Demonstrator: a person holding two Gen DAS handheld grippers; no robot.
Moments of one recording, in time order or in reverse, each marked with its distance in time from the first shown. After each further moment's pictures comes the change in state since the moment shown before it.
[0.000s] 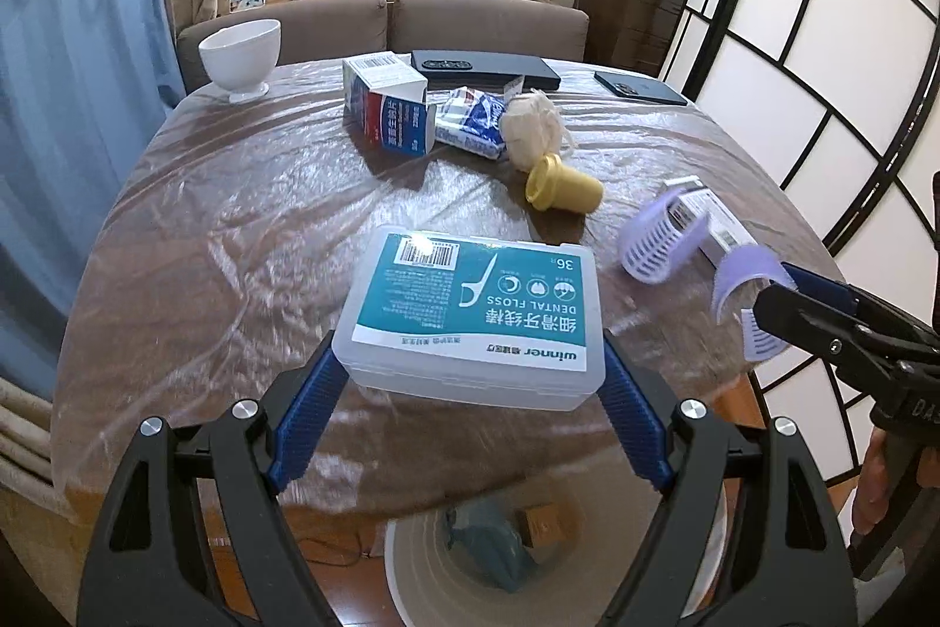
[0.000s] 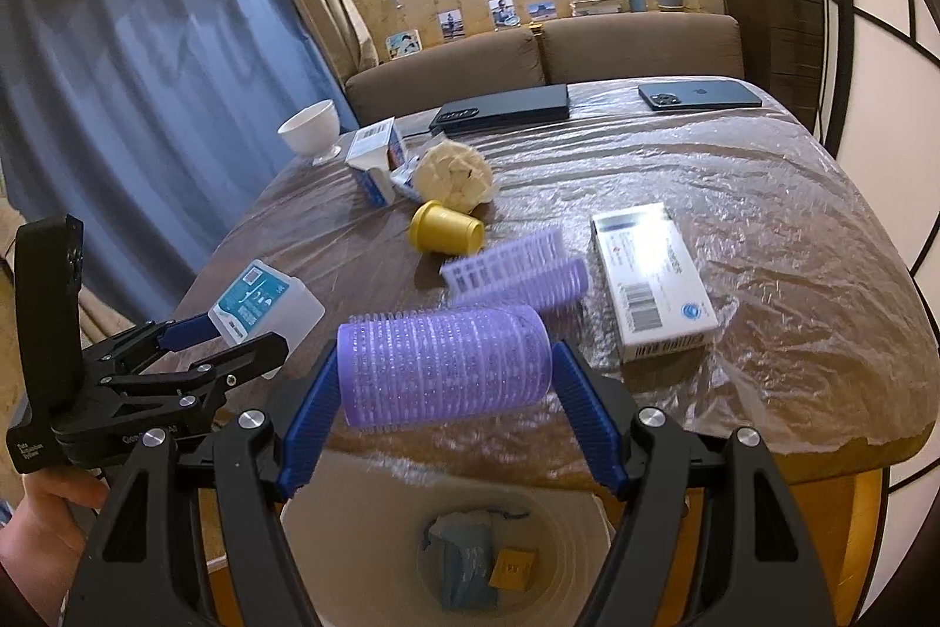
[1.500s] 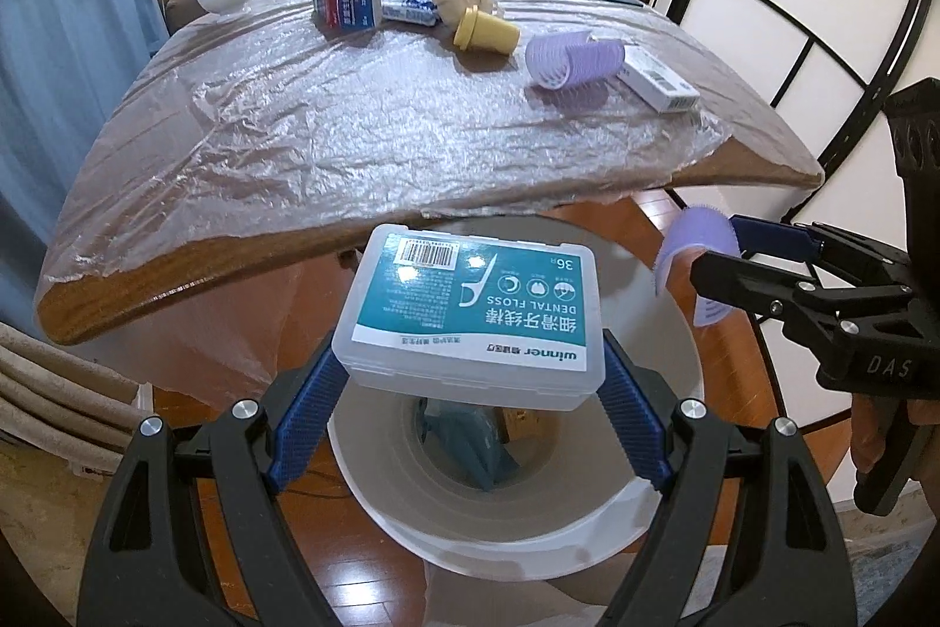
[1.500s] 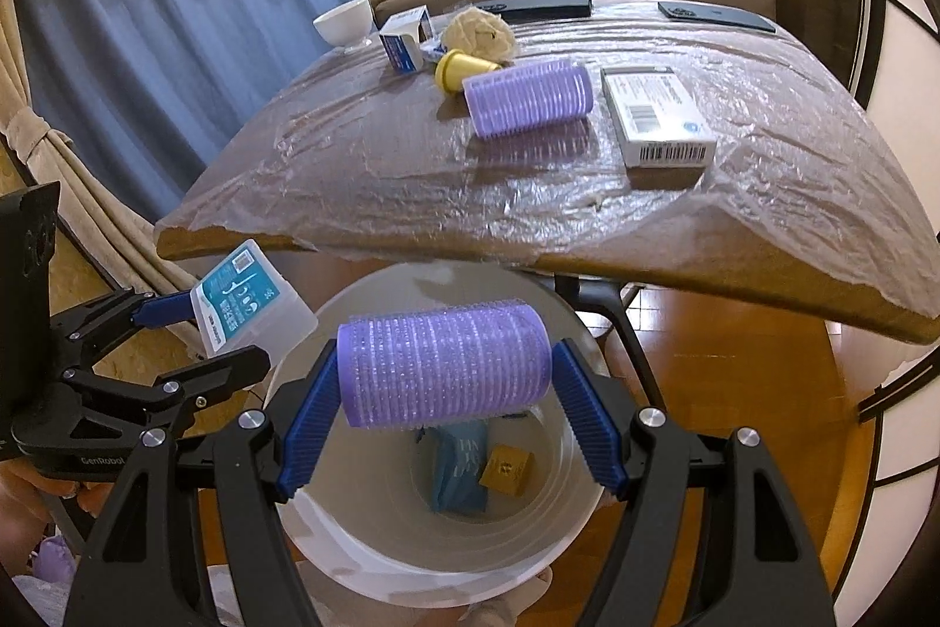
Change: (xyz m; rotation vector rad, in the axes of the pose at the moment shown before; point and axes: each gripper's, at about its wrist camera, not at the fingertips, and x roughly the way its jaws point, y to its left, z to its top) left arm -0.020 -0.042 -0.082 0.043 0.132 0.010; right arm -0.015 -0.006 -0.074 -0.069 0.171 0.032
